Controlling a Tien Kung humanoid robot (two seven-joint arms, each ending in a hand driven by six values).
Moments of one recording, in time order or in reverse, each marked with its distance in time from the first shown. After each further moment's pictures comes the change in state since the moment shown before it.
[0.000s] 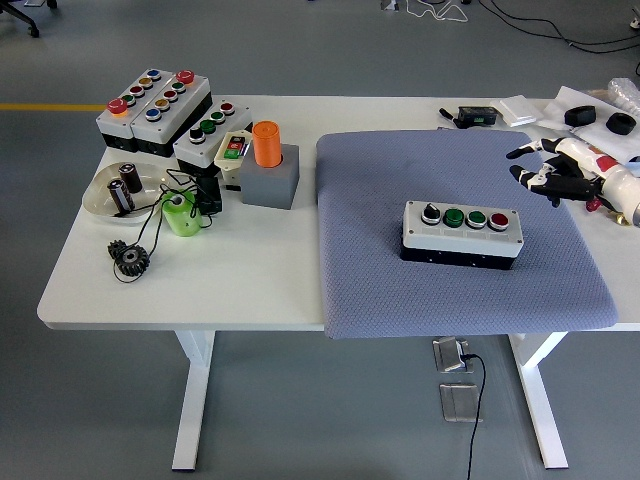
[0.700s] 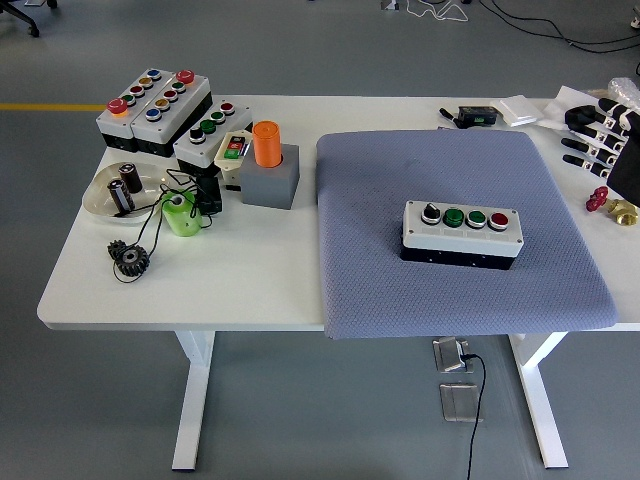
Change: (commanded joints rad) left arm -0.012 -0.001 -0.007 0.001 -0.001 0.001 0.002; right arm -0.077 0.045 0.221 -0.218 0.884 0.179 -0.037
